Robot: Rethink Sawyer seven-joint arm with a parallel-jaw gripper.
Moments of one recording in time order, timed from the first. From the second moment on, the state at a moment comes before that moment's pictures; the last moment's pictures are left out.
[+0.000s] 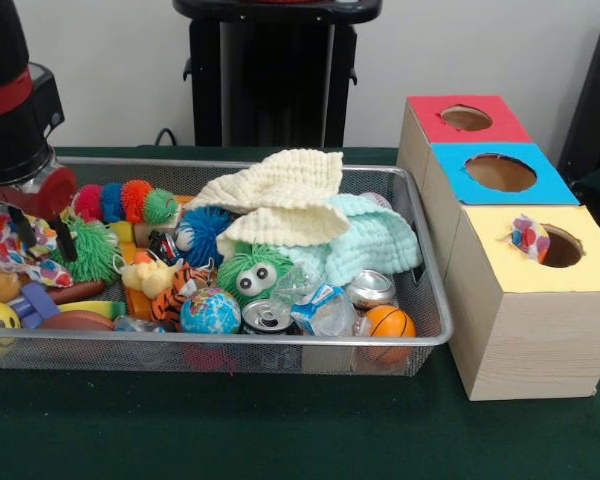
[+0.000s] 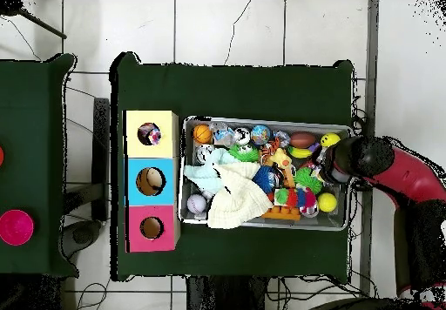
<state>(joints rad) -0.76 -0.41 0.20 1.29 -0.29 0.86 1.75</state>
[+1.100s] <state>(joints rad) -0.84 -0.47 0.22 1.28 -0.30 0.86 1.75</state>
